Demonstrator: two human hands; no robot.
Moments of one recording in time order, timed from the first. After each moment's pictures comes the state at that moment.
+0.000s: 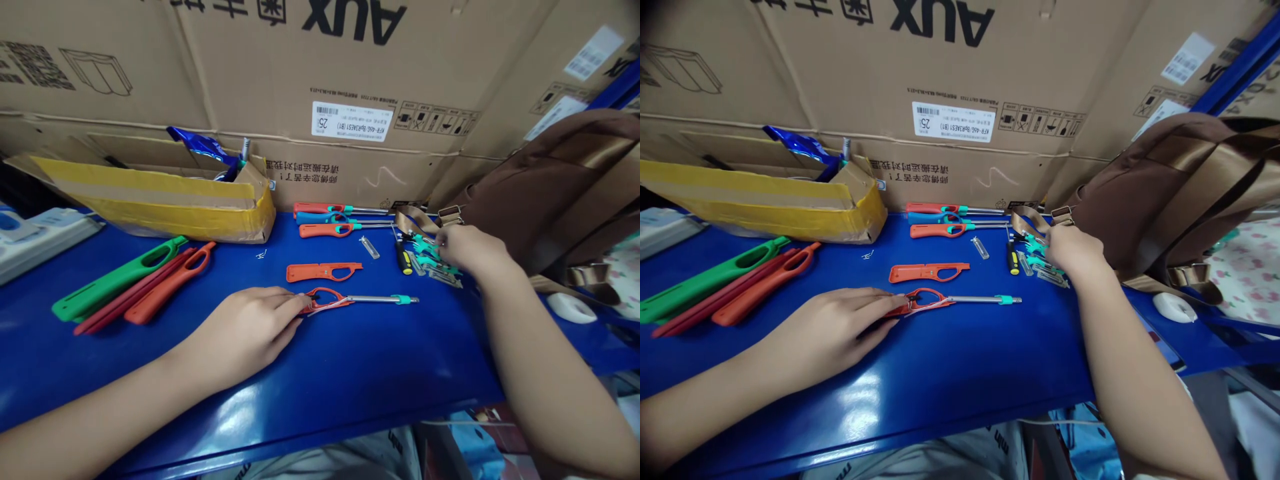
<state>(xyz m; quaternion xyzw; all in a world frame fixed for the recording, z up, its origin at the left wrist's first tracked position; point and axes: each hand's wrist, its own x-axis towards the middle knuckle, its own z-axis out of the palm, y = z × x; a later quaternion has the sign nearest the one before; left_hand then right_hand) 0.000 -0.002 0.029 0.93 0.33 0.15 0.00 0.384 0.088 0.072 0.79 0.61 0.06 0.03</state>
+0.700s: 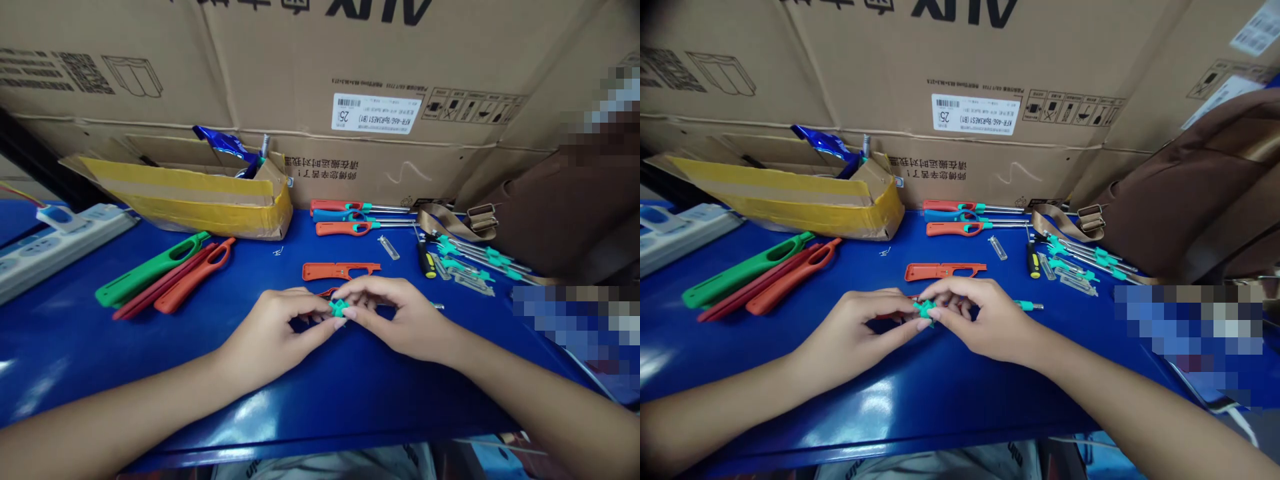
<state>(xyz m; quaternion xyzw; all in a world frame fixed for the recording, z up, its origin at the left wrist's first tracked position) 0.023 -0.012 0.033 0.78 0.41 0.34 0.32 0.244 0.007 0.037 0.36 0.77 -0.42 -0.31</state>
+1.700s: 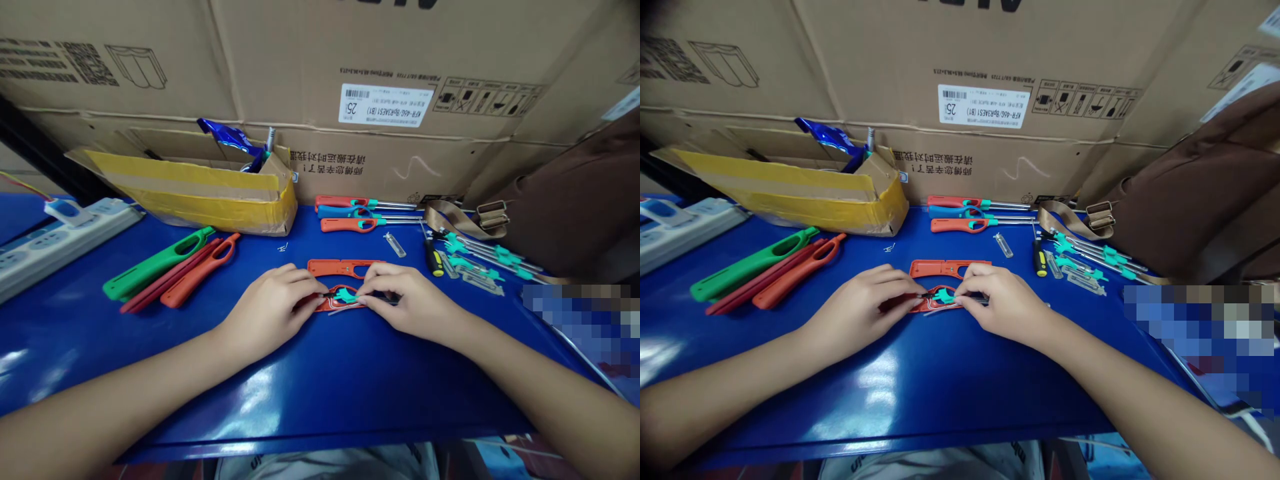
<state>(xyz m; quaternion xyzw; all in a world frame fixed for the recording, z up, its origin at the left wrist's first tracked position) 0.003 0.012 0.020 0.88 0.39 0.24 0.12 0.264 0.029 0.024 0.39 0.87 -0.23 -0.22</state>
